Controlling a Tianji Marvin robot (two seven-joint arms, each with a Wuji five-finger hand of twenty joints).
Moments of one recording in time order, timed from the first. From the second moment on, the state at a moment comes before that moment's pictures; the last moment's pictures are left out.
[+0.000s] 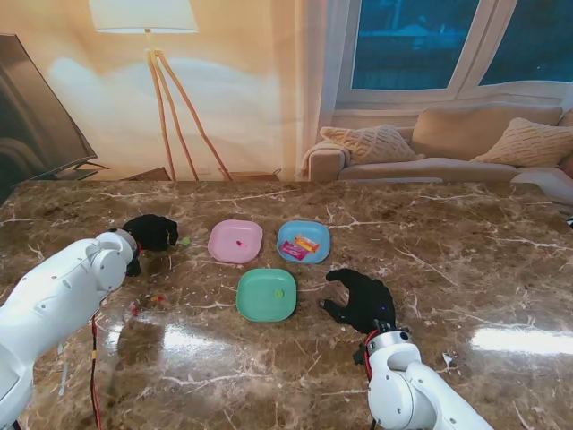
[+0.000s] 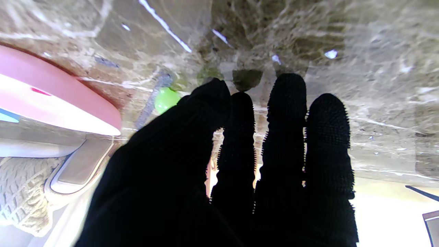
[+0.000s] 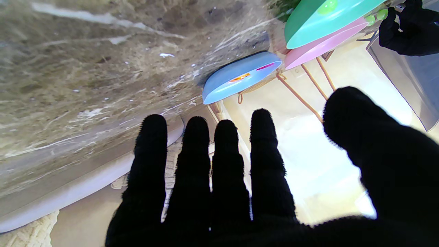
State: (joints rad) left arm 0.79 -1.13 -0.69 -0.49 0.57 -0.25 0.14; right arm -1.71 -1.15 1.10 -1.59 -0.74 0.16 -0.37; left_hand 1.05 -0.62 0.61 -0.06 0.77 -0.13 0.94 0.57 0.99 0.07 0.33 0.95 1.05 0.16 0.49 0.76 0.68 0.25 1.12 0.39; right_hand 0.27 -0.59 1.06 -0.08 0.62 -0.02 0.29 0.54 0.63 0.02 0.15 0.29 0.59 0.00 0.21 0.30 0.33 0.09 0.78 0.46
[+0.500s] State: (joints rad) left arm 0.83 -1.13 -0.78 -0.52 0.58 -0.24 0.14; right arm -1.71 -1.15 1.11 -1.59 -0.74 0.15 -0.37; left_hand 1.06 -0.61 0.61 -0.06 0.59 -0.13 0.88 0.60 1.00 0.07 0.37 0.97 1.00 0.16 0.52 0.86 0.58 0.26 1.12 0.44; right_hand 0.28 -0.59 1.06 -0.08 0.62 -0.02 0.30 0.54 0.63 0.02 0.15 0.29 0.59 0.00 0.21 0.30 0.33 0.09 0.78 0.46
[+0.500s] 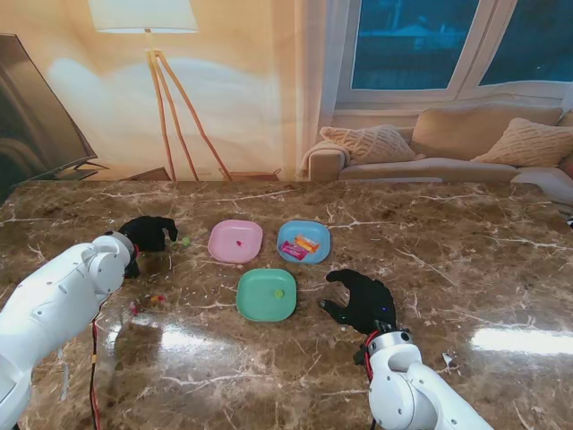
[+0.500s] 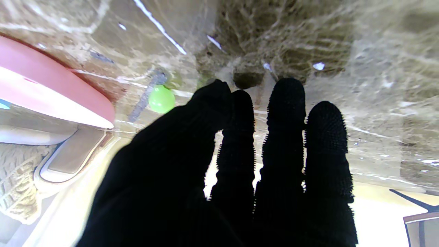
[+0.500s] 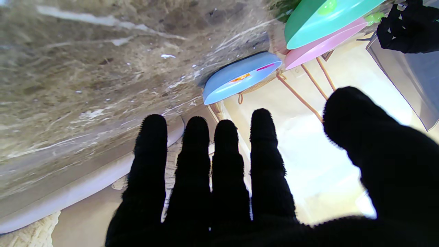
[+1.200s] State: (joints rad) left arm 0.85 -1.12 -0.82 -0.55 0.59 -0.25 0.11; right arm -1.71 -1.15 1.11 -1.60 -0.72 0.15 -0.35; left_hand 1.06 -0.60 0.59 -0.06 0.54 -0.11 0.65 0.50 0.95 0.07 0.41 1.01 0.95 0.18 0.52 0.85 0.53 0.28 1.12 0.49; right_hand 0.28 -0.59 1.06 -0.08 0.62 -0.03 0.30 0.54 0.63 0.02 0.15 0.29 0.59 0.00 0.21 0.30 0.33 0.09 0.78 0.46
